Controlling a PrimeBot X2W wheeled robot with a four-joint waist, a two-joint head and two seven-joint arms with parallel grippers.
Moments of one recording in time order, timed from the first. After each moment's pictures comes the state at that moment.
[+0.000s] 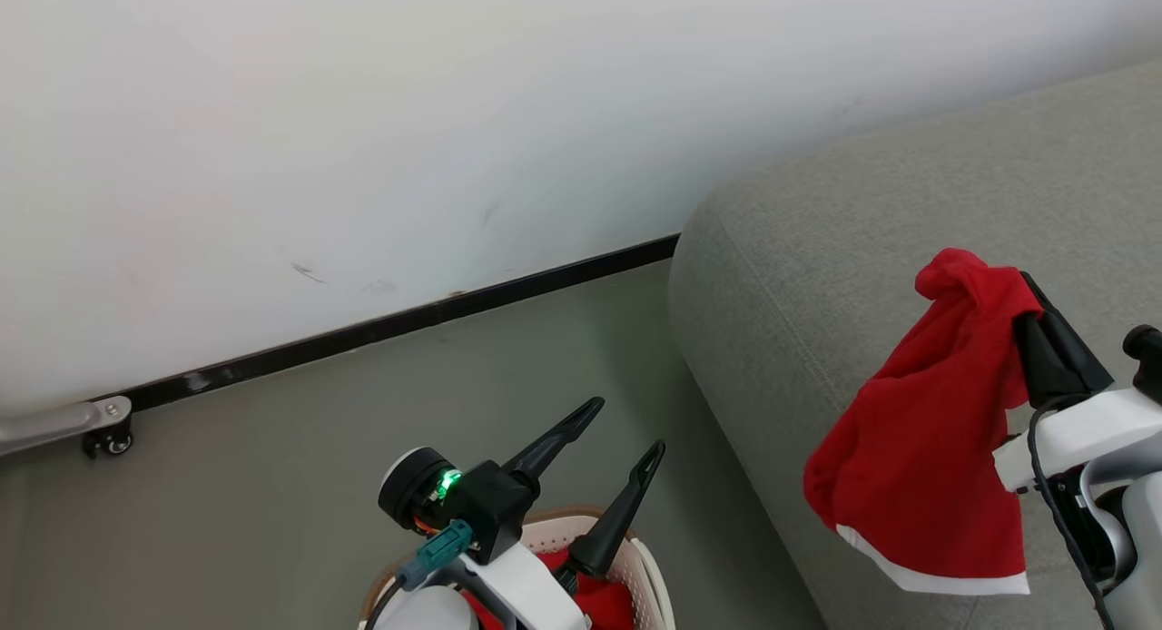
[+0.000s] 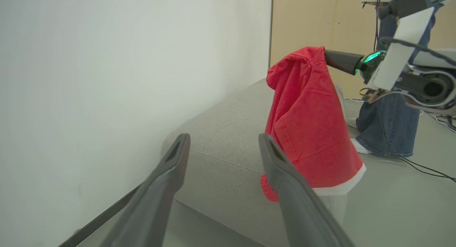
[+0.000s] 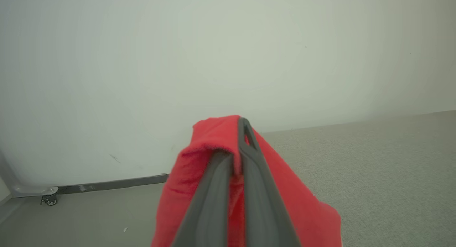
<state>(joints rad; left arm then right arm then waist) -0.33 0.07 -0.68 0.20 -0.40 -0.08 -0.24 -0.27 -0.26 0.02 0.27 0.23 0.13 -0.25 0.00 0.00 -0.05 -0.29</state>
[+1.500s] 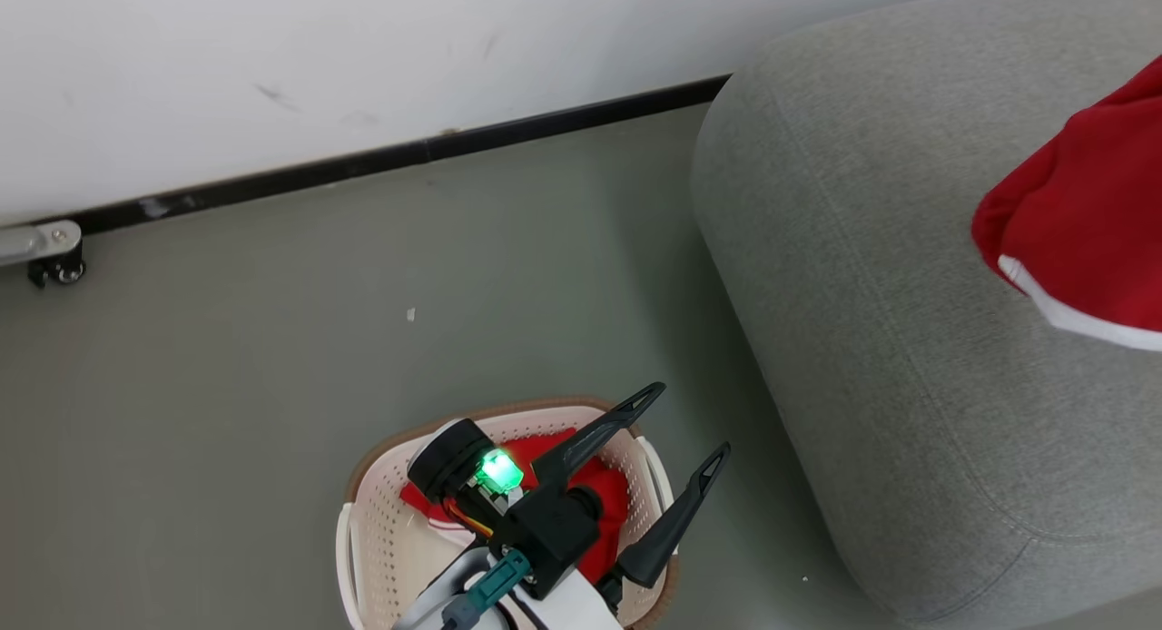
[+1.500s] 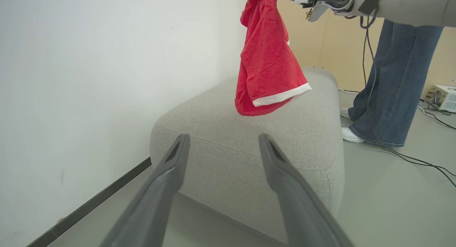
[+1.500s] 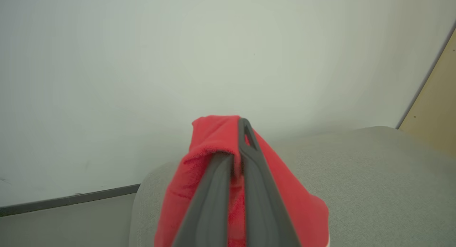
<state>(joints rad) -0.34 0.10 -0.75 -0.03 -0.26 -0.02 -0.15 -0.78 -0.41 -0.12 0.58 0.16 0.13 -0.12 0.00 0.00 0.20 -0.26</state>
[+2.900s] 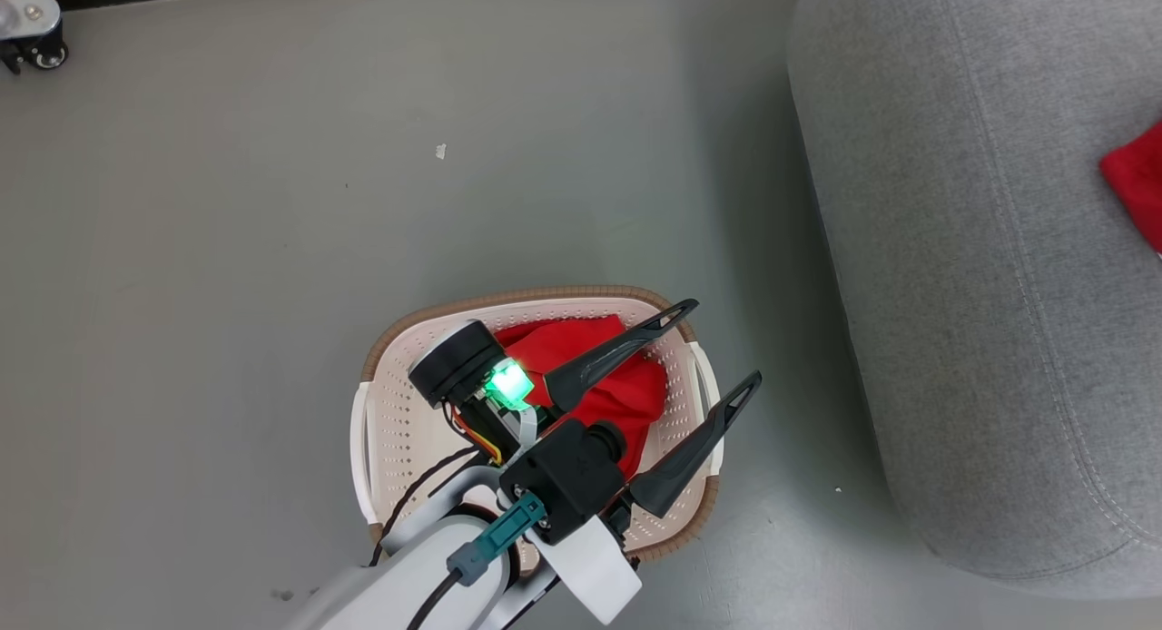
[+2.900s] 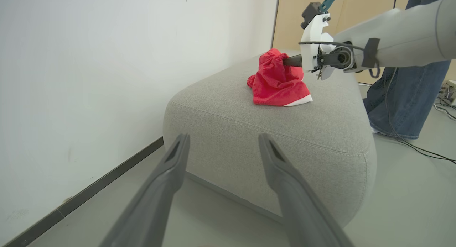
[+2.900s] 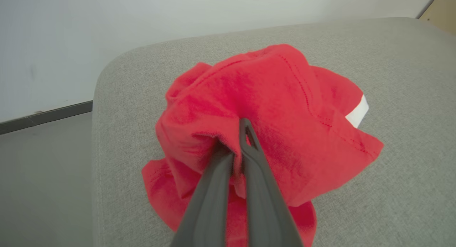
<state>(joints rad) -0.51 0.13 -0.76 -0.09 -0.21 -0.06 -0.11 -0.78 -0.39 -0.31 0.89 0.06 0.13 -0.21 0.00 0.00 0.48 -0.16</state>
